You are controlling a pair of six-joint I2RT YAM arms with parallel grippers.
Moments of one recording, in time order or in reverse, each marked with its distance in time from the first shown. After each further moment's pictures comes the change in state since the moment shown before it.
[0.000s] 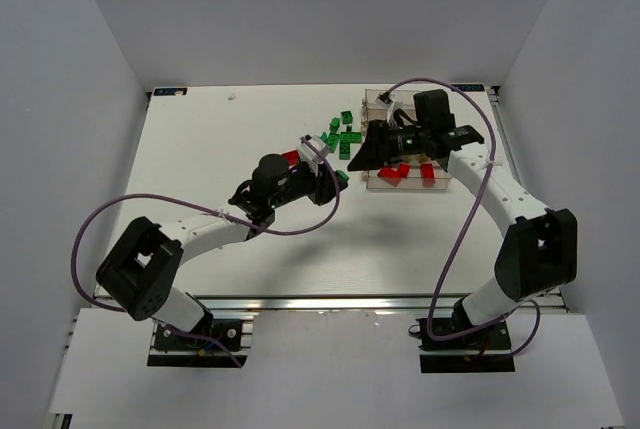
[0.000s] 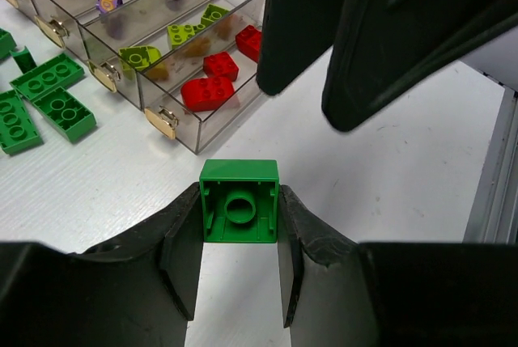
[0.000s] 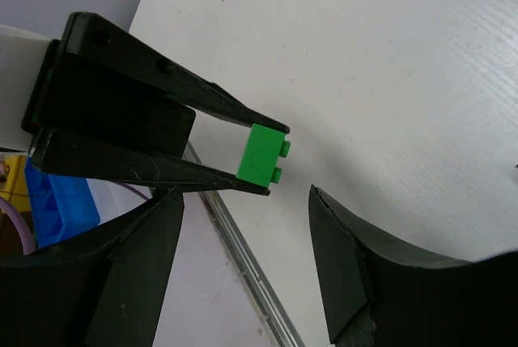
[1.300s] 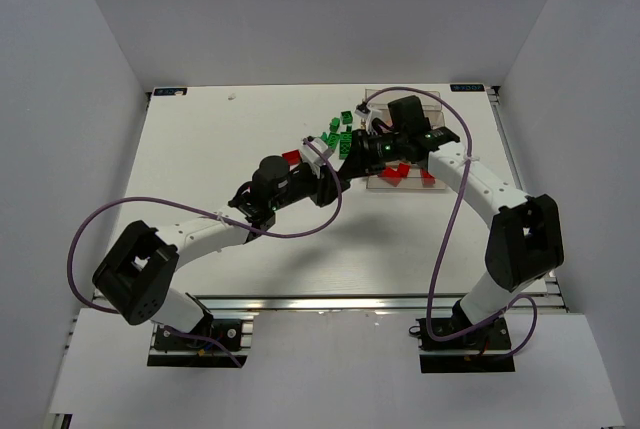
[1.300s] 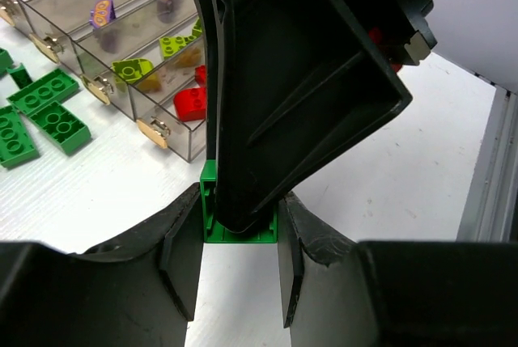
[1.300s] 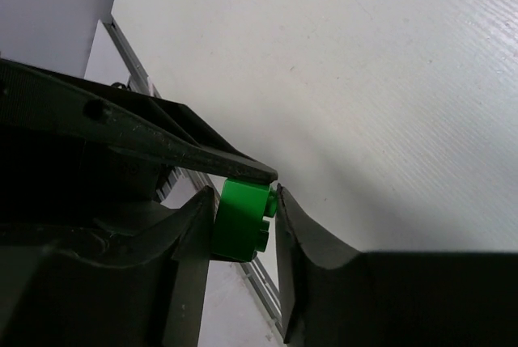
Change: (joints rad) left arm -0.023 -0.027 0.000 -0.002 -0.011 0.017; right arm 0.113 0.079 0.006 0.007 0.072 0.043
